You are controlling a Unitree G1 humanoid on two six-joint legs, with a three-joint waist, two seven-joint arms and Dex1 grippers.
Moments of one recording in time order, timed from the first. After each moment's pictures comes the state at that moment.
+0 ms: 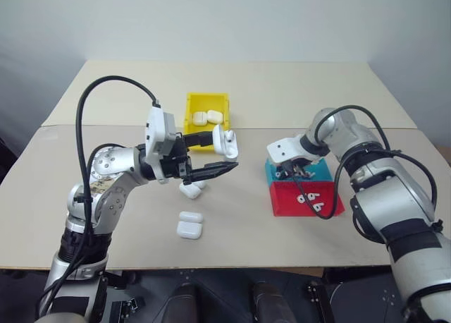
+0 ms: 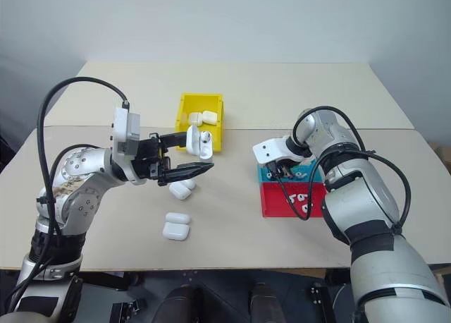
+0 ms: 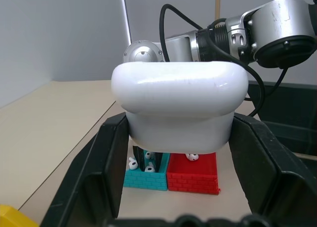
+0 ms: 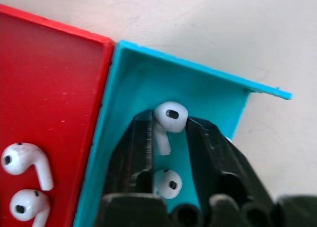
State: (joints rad) left arm -0.53 0.55 0.00 -0.27 -0.63 0.43 -1.04; right arm -1.28 -0.50 0.54 1.20 -0.43 -0.39 1.41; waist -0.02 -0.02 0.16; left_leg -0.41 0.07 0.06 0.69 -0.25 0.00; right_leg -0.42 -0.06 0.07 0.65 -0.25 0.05
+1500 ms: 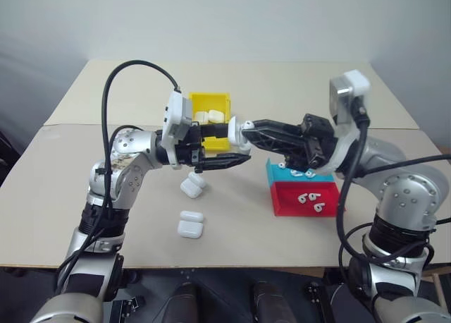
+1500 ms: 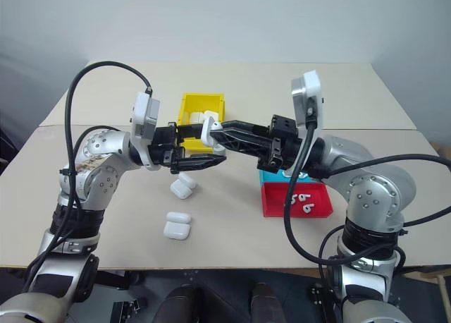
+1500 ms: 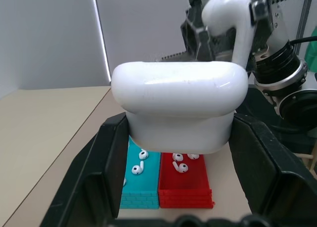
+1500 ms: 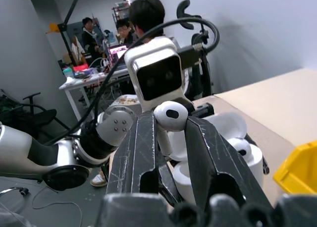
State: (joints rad) left arm -0.71 0.48 -0.06 -0.06 -0.59 0.41 -1.18; right arm -0.66 -0.40 -0.24 -0.44 0.93 1.07 0.81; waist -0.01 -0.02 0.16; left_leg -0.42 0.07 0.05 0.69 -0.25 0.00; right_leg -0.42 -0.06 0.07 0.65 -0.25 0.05
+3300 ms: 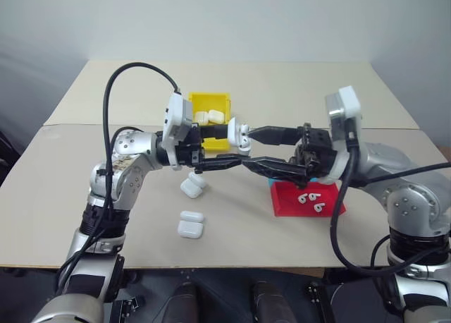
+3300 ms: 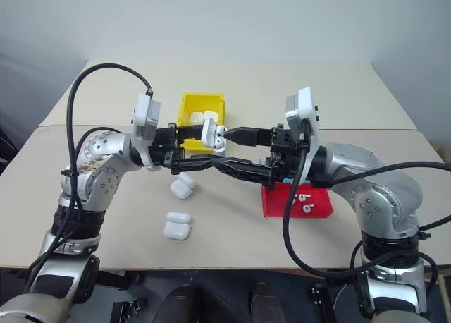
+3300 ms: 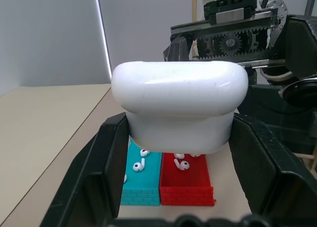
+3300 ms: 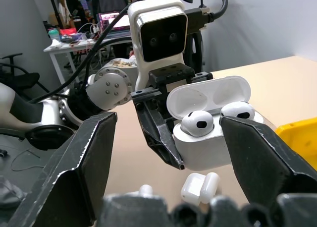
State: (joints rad) left arm -0.71 0.46 -0.06 -0.06 -0.57 0.41 -1.18; right arm -0.58 -0.62 -0.12 -0.45 0.97 0.85 0.85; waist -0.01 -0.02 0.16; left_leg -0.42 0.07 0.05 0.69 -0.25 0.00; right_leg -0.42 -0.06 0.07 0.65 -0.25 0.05
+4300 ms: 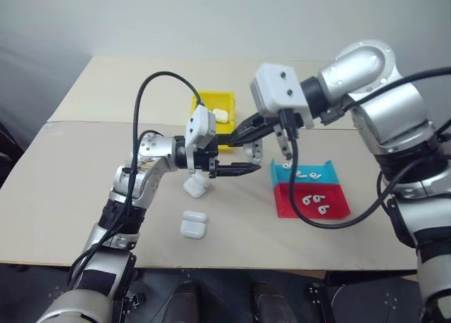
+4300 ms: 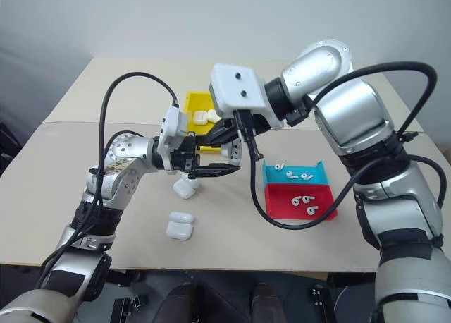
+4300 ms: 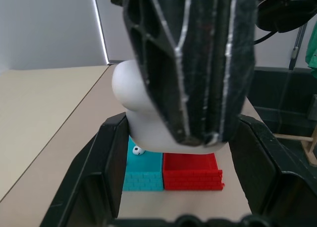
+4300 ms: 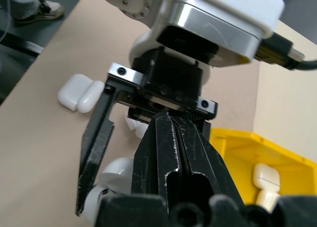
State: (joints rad) left arm -0.73 0.40 -0.15 0.05 -0.44 0.33 -1.18; right arm -1.21 -0.74 0.41 -0.04 0.30 0.41 1.43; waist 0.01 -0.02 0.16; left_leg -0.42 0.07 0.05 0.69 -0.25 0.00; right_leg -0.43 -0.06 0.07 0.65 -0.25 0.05
